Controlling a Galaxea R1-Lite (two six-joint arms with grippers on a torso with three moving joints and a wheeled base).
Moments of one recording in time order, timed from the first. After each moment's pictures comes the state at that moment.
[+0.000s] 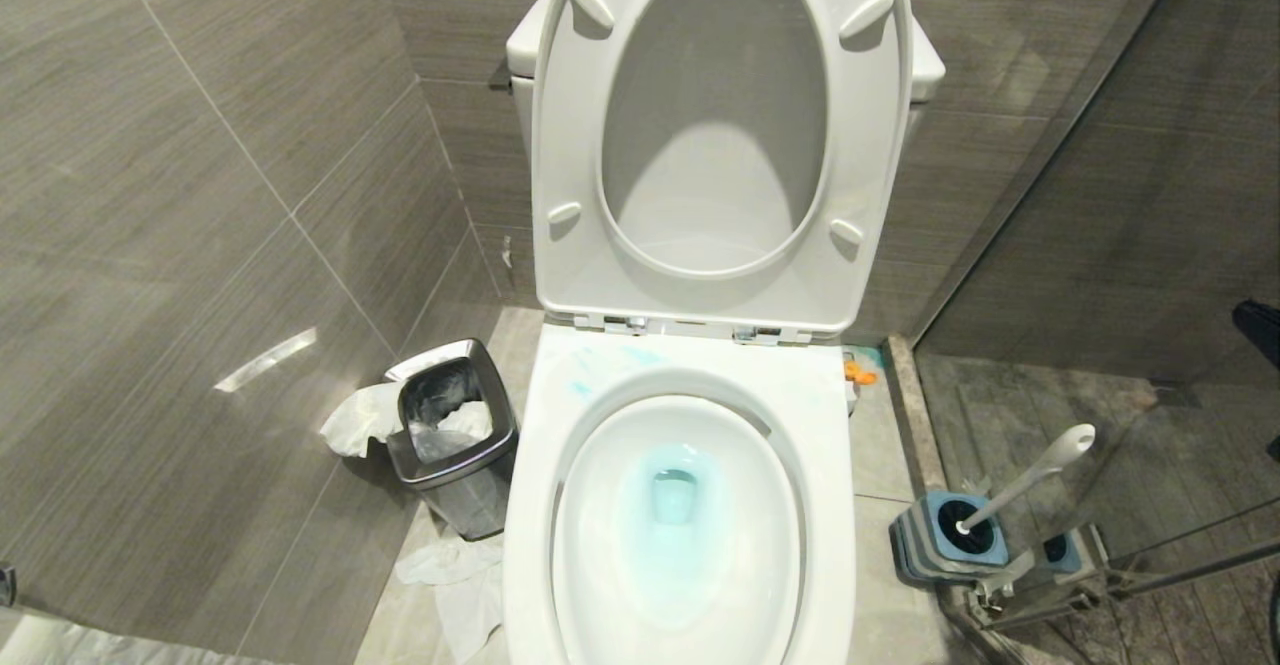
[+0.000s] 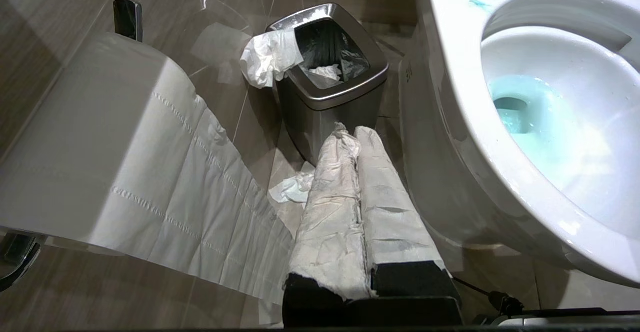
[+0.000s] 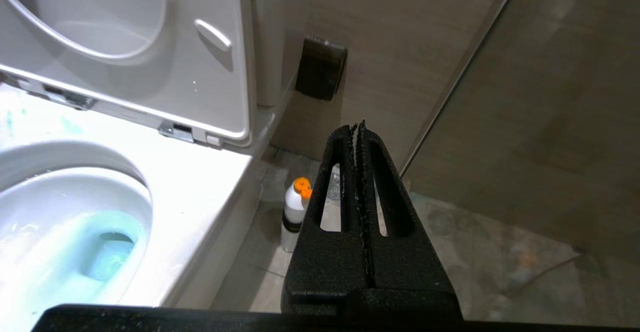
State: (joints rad) left arm 0.00 0.00 0.00 0.01 -0.01 0.00; right arm -0.09 1.07 -0.32 -0.92 0.16 -0.12
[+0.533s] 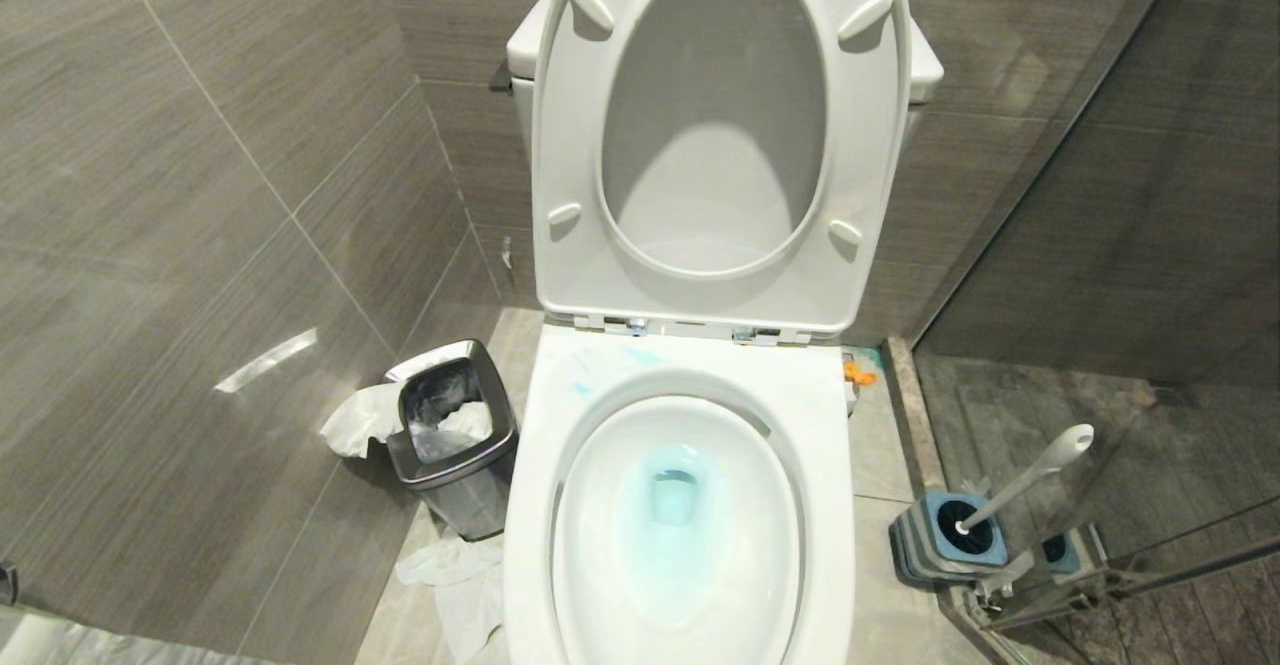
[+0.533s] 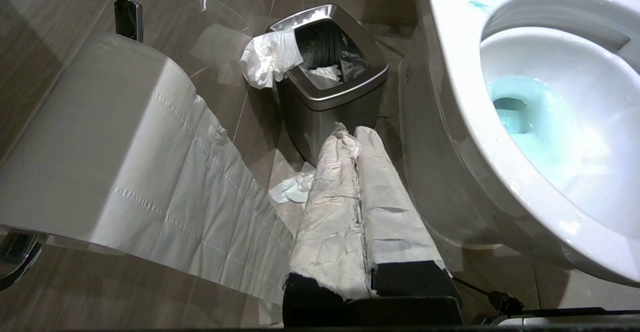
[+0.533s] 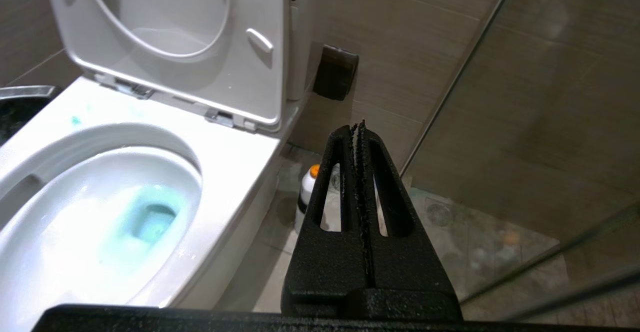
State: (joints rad) left arm 0.00 0.00 0.00 0.01 -0.01 0.00; right arm -0.05 0.55 -0.43 -0.32 0.15 -0.12
